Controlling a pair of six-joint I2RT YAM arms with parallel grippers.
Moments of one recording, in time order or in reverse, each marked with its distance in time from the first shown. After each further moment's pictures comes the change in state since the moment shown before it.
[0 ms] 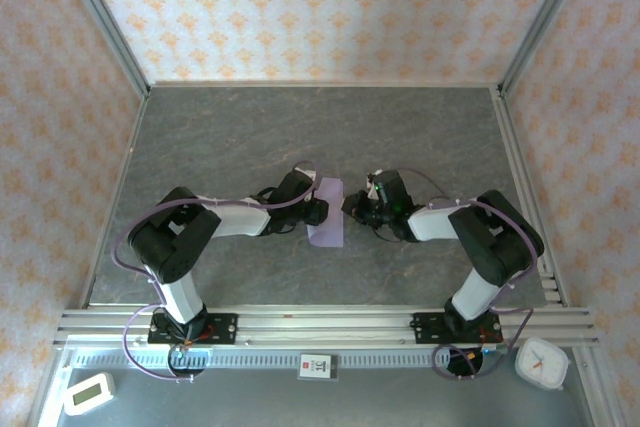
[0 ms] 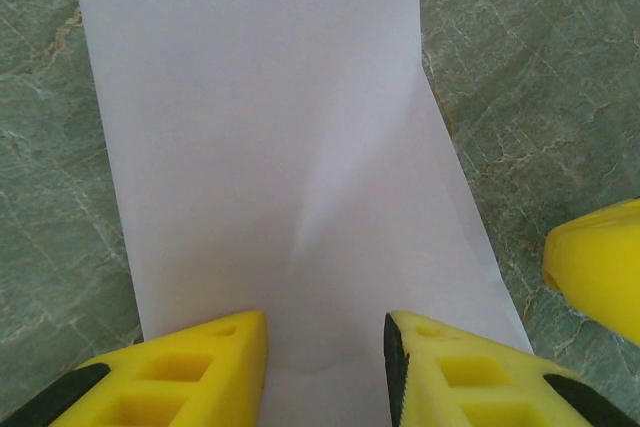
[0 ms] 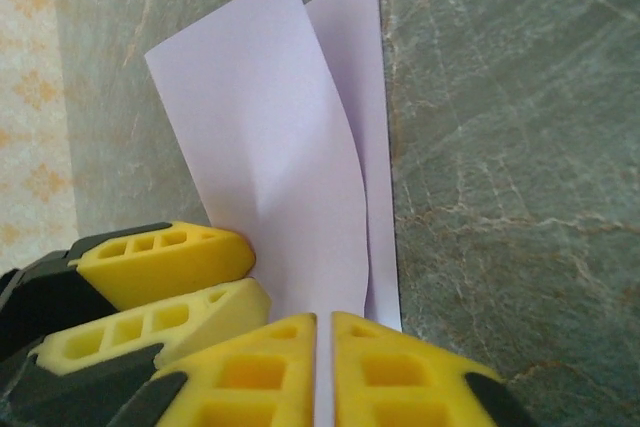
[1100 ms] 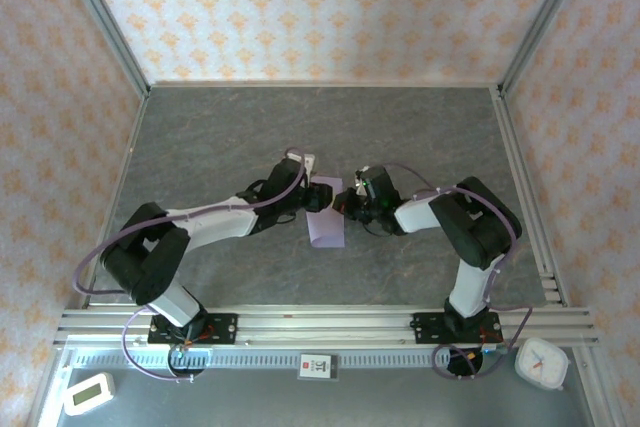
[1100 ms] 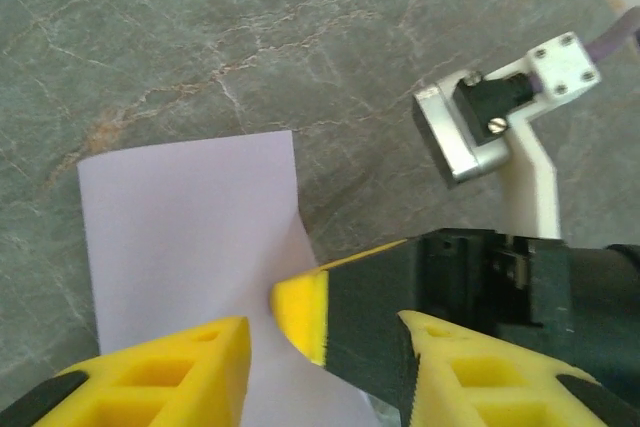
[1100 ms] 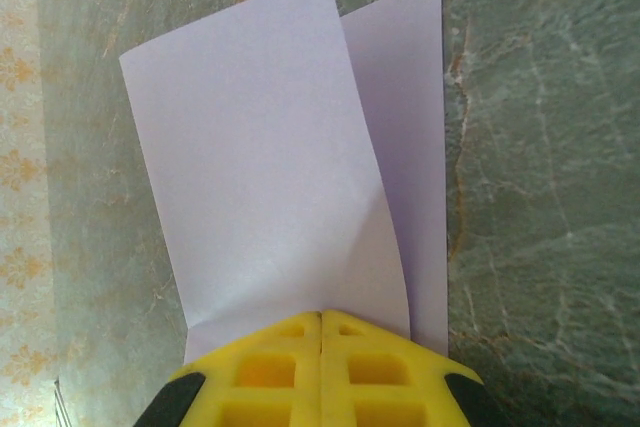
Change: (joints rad) left arm 0.002 -0.184 0.002 0.002 0.044 -0.093; right arm 0.031 0.154 0.105 0.031 0.012 -0.056
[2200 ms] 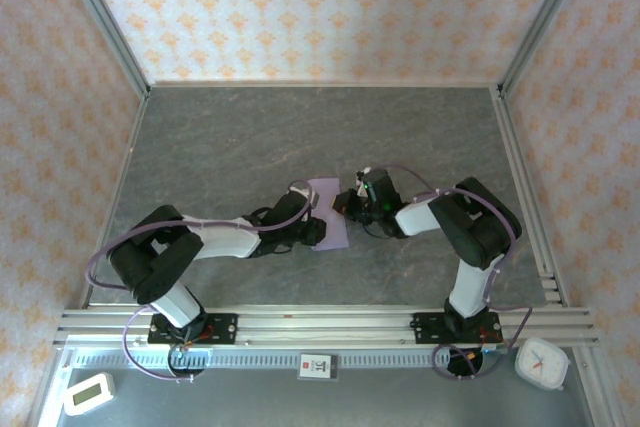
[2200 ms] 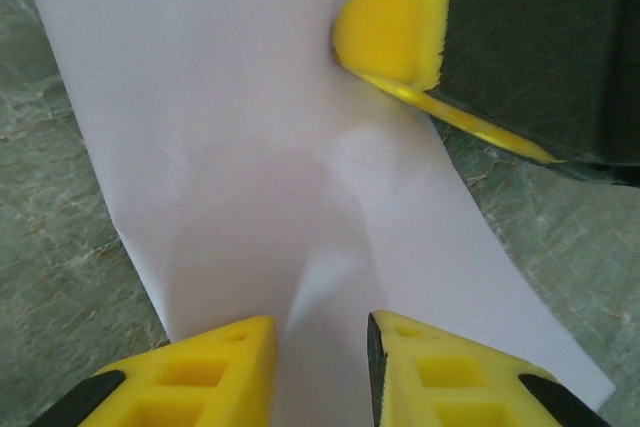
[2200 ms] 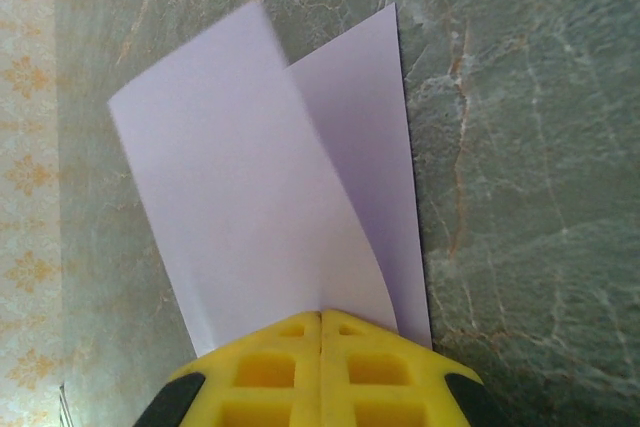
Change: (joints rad) left arm -0.104 0.020 -0.174 0.027 -0.043 -0.046; right arm 0.002 0.001 -0.034 0.071 0.012 0.011
